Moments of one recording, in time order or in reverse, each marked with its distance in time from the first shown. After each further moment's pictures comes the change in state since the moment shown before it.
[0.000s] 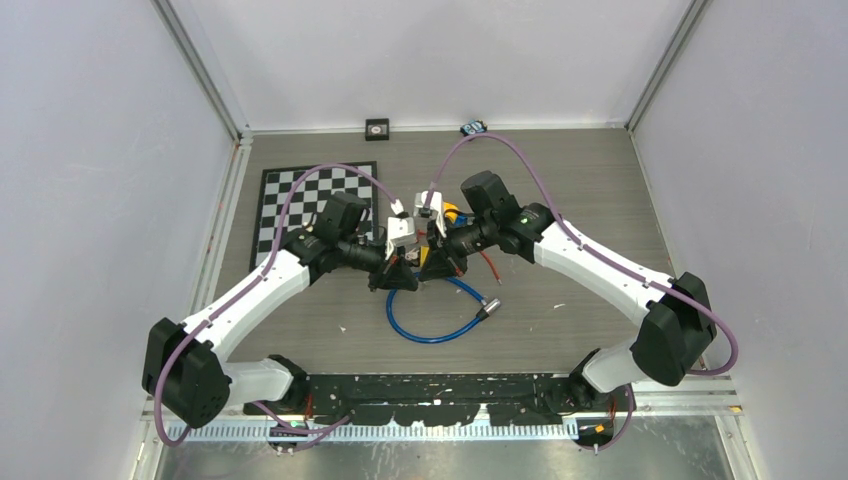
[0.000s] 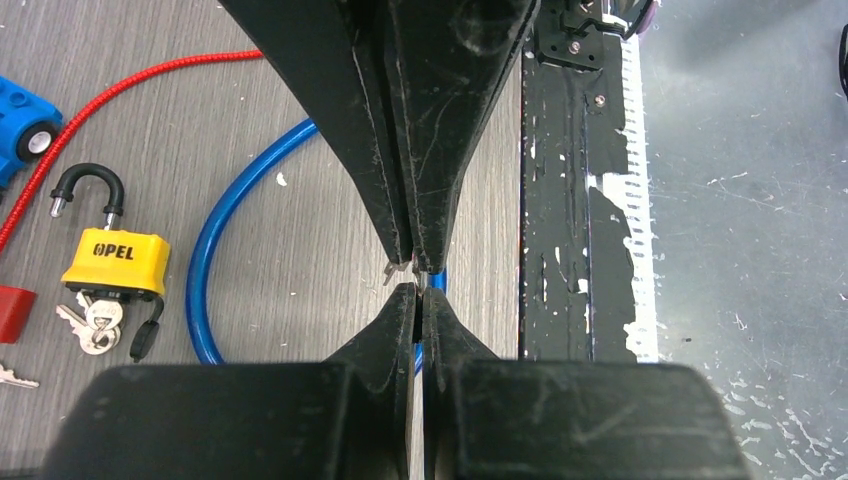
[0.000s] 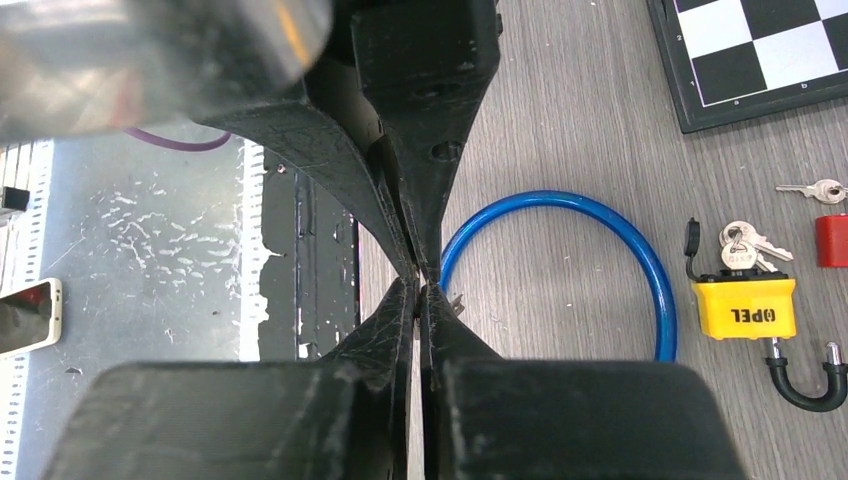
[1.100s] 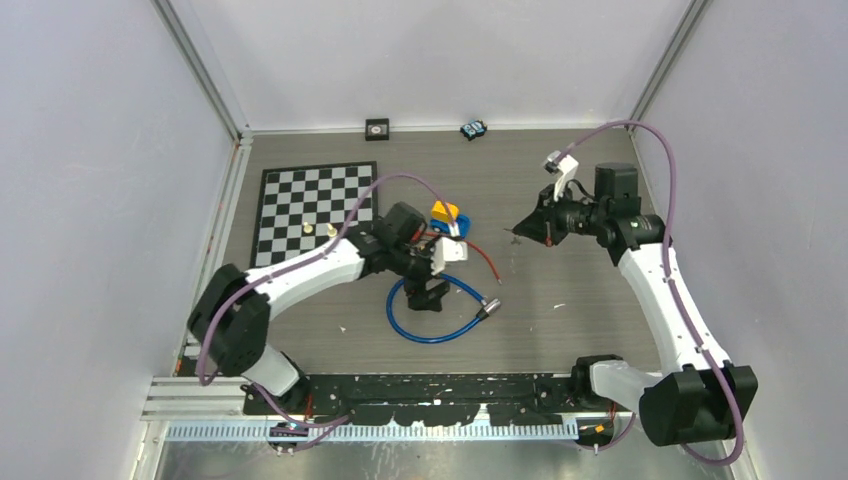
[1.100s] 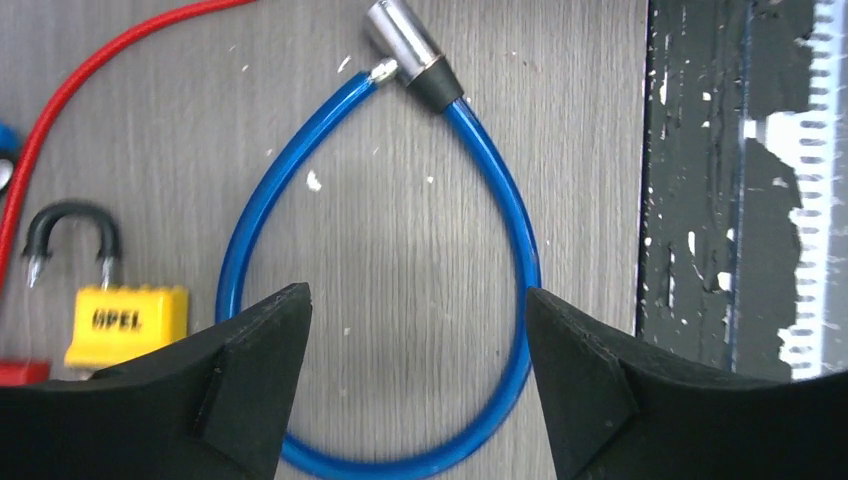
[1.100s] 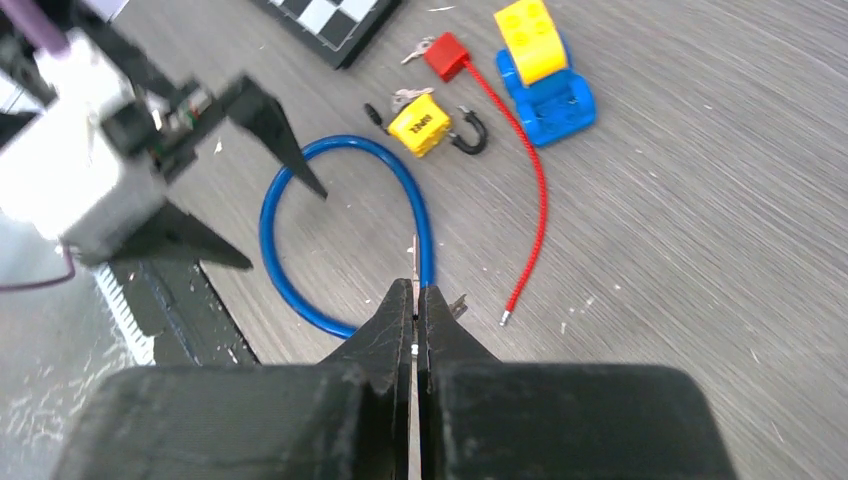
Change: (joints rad) left arm -0.188 0.268 0.082 0.068 -0.272 0.102; right arm -0.616 -0.319 -0.154 -0.126 0.018 0.027
